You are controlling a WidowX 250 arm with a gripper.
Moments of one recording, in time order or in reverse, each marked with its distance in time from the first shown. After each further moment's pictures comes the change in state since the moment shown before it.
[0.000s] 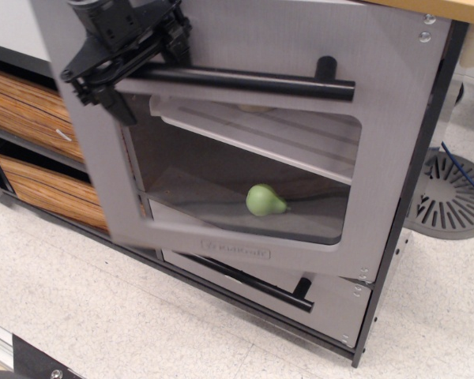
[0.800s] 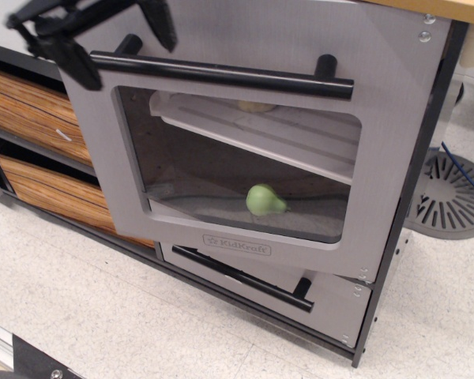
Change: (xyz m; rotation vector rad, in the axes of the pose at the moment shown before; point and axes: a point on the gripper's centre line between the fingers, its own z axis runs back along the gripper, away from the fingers) arm -0.018 0.008 0.062 -0.055 0.060 -0.288
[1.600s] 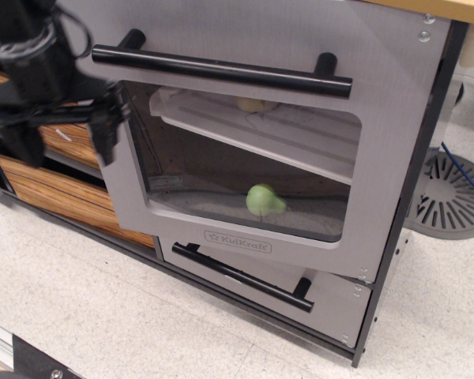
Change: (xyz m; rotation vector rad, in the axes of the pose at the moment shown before) arm 0.013 0.084 -0.061 0.287 0.010 -0.317
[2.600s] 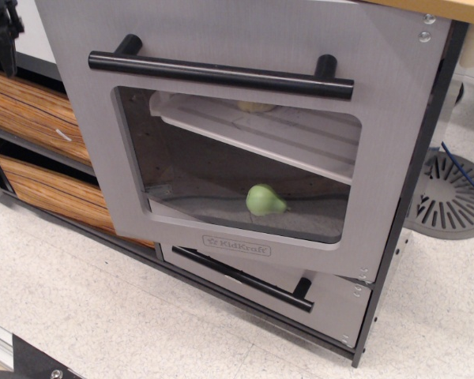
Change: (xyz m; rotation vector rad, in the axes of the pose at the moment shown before) arm 0.094 0.083 0.013 0.097 -0.038 0.296
